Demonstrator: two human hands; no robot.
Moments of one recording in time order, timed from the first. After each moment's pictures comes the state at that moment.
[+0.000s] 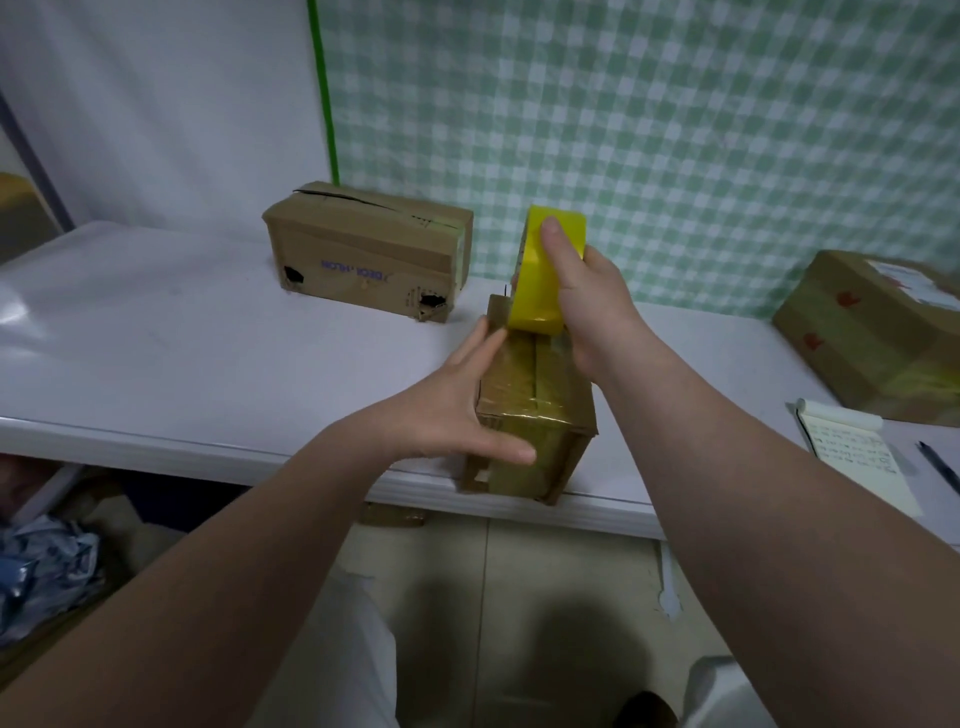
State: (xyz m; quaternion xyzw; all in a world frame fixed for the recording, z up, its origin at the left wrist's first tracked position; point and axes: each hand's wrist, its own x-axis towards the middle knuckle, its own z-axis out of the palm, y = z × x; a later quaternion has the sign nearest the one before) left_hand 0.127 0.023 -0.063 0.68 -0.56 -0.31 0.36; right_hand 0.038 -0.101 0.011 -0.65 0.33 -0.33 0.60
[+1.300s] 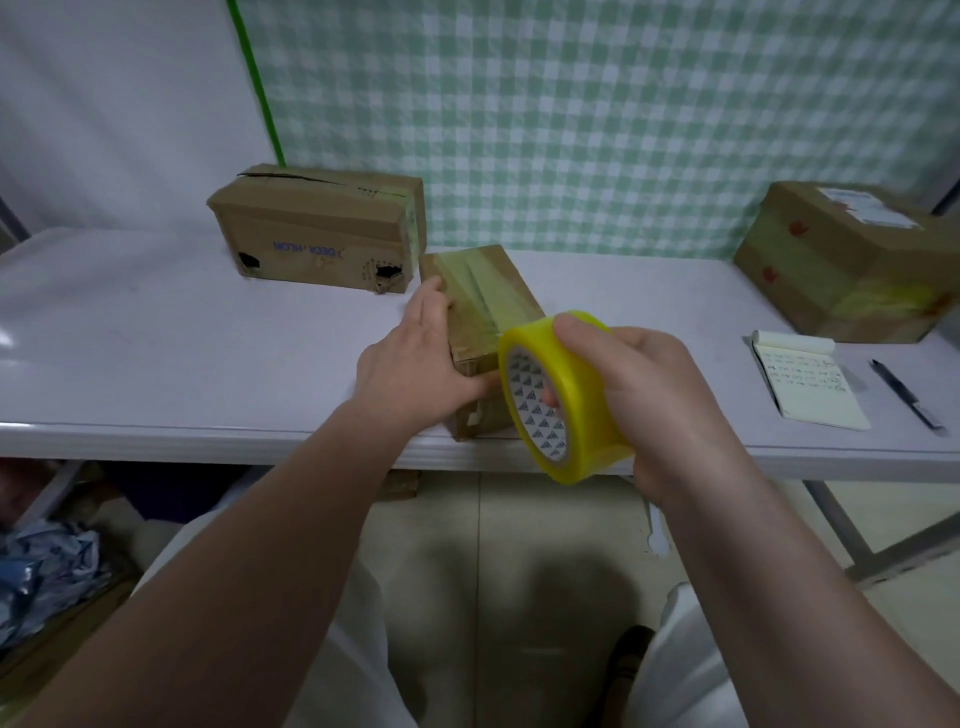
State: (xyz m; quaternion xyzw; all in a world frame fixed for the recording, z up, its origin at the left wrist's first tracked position) left_hand 0.078 0.007 -0.063 0.83 -0.50 -0.01 0.26; right_hand -0.105 -0.030 0.002 -0.66 0.40 -0.30 0.56
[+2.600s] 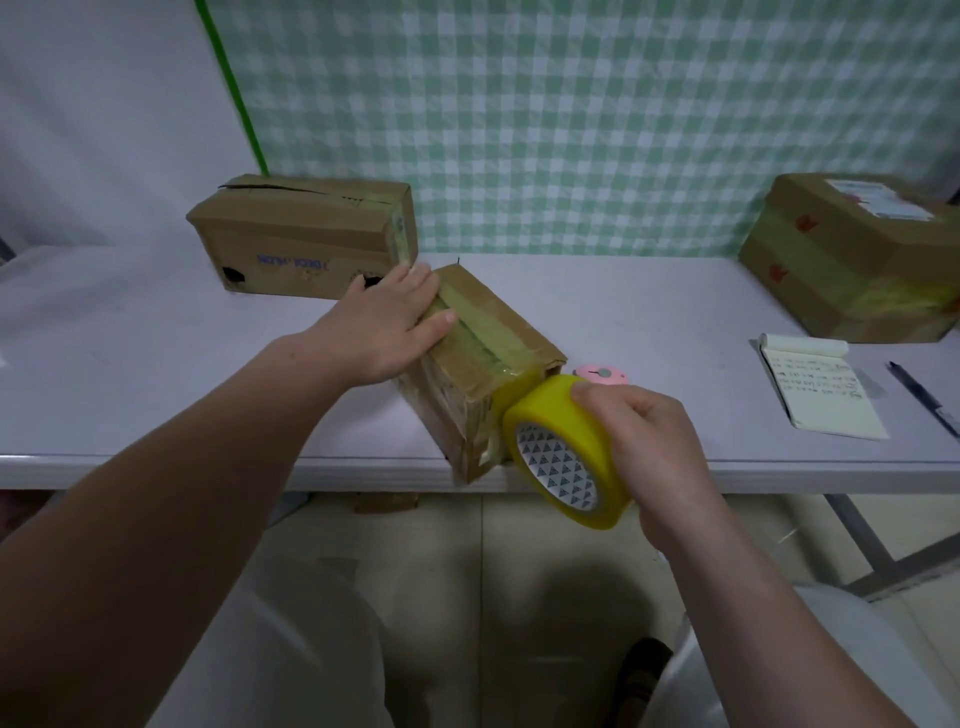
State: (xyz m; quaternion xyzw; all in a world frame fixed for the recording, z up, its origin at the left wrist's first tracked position) left_hand 0.131 -0.017 -0.027 0.80 -0.60 -0.03 0.04; right_hand -0.110 -0.067 -0.055 -0.63 0.46 -0.32 0.53
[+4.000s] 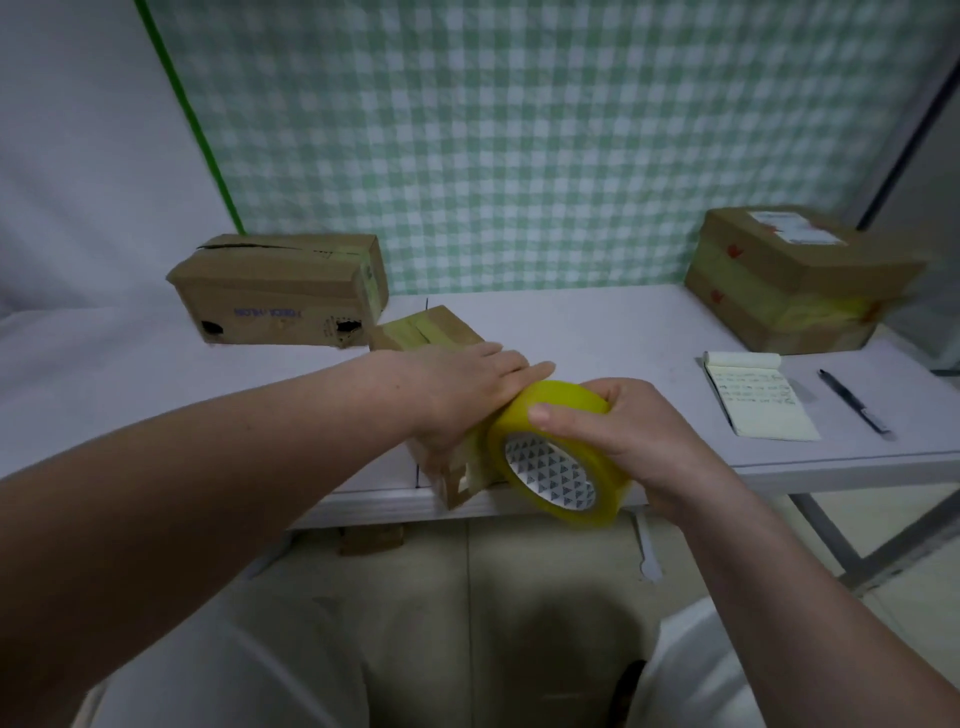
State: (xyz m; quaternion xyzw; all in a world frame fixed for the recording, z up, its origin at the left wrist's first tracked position) left_hand 0.034 -0.043 0.010 0.63 -0.74 0.01 -0.24; right_hand -0.141 -0.088 -0.020 -0.71 0.37 -0.24 0.54
